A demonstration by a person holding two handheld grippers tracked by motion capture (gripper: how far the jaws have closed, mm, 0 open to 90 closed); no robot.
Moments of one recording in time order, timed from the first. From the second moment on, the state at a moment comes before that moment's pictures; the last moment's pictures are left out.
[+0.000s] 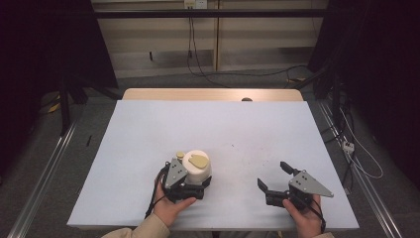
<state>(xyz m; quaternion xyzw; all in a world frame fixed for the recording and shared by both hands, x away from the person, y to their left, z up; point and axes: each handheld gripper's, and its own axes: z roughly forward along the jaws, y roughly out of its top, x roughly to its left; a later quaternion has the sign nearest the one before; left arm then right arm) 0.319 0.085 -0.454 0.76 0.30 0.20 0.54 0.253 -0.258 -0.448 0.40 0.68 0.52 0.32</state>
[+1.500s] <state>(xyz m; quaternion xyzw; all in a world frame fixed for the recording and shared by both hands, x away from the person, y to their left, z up) 0.348 0.093 -0.436 0.72 0.32 0.21 0.58 0.253 -0.260 -0.446 0.40 0.67 0.53 0.32</state>
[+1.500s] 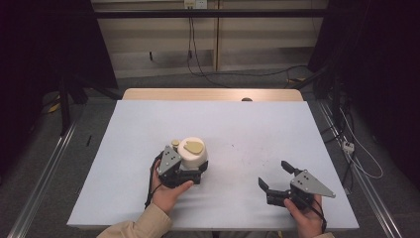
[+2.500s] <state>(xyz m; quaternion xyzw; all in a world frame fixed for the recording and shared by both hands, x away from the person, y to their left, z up) 0.386 0.081 -0.429 0.72 0.33 0.21 0.58 0.252 -0.260 -0.446 0.40 0.68 0.53 0.32</state>
